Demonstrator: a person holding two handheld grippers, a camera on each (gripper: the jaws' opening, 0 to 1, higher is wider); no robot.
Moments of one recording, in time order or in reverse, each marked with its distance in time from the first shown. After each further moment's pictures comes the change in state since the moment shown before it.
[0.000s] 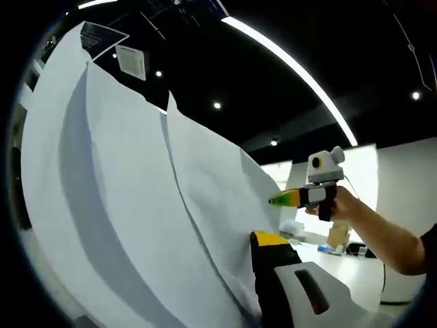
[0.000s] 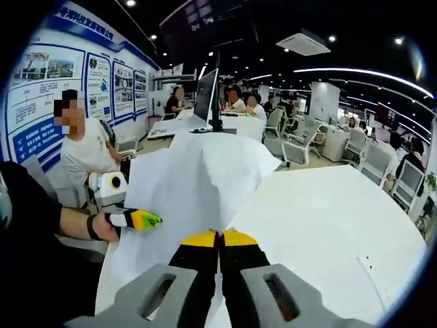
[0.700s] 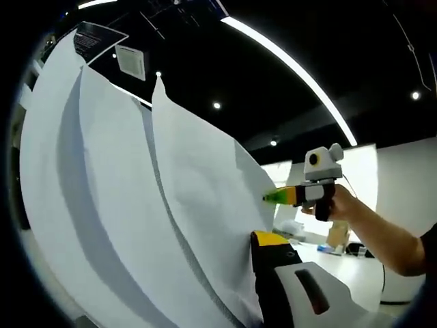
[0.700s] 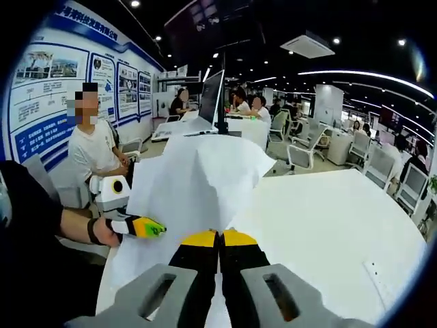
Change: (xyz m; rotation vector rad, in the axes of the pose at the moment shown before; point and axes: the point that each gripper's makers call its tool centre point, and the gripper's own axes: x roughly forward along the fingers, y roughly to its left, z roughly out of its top) left arm 0.000 -0.002 0.000 0.002 0.000 -0.003; right arm 0.012 0.009 0.008 -0.011 -0.015 0.024
